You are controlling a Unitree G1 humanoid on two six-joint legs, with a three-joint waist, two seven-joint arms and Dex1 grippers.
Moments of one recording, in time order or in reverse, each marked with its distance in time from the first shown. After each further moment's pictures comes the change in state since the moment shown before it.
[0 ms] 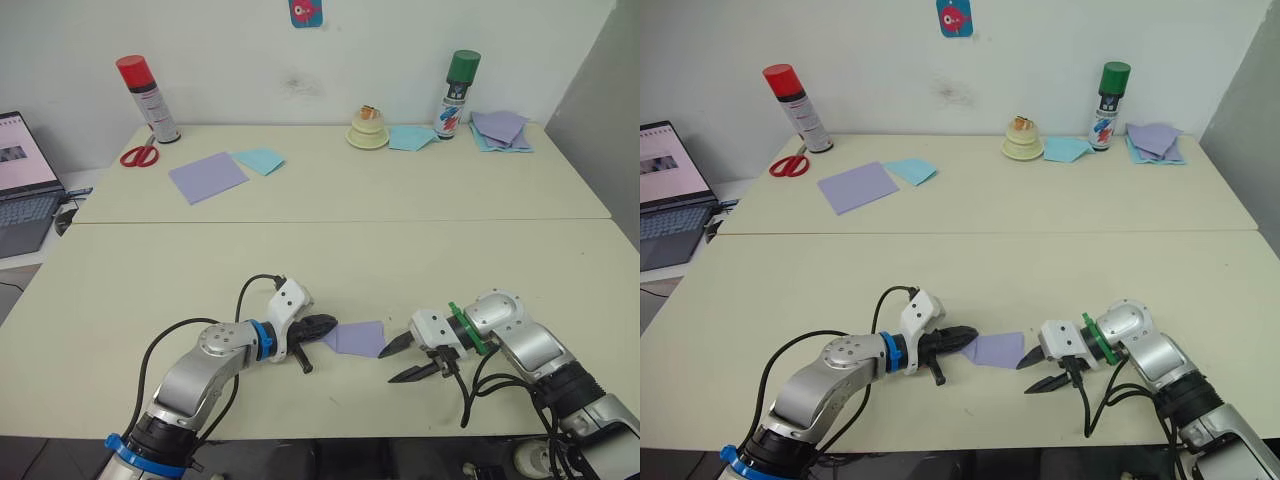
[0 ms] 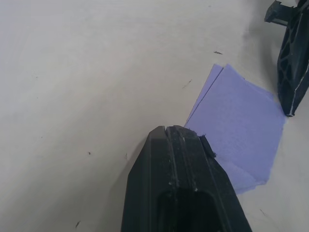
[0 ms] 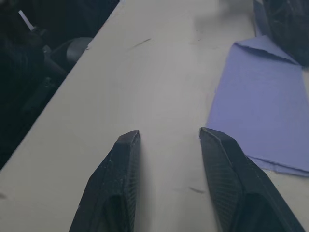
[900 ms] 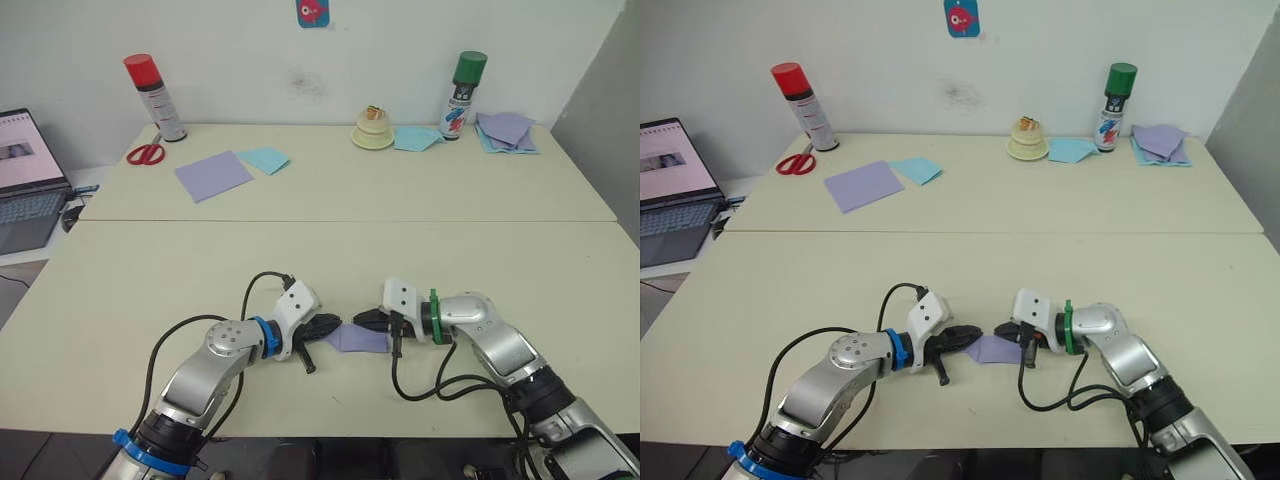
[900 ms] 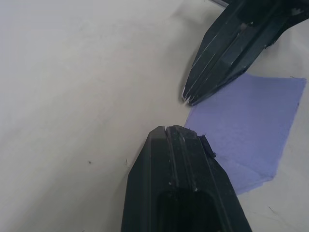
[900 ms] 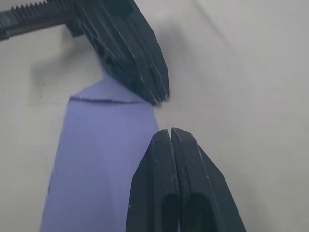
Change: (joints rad) left arm -0.017 -0.004 -0.047 0.023 0.087 -0.086 -0.022; right arm 0.015 0.129 -0.033 -0.075 -0.079 0.209 -0.505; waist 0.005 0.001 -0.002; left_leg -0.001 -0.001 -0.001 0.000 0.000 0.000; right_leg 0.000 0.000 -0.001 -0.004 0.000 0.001
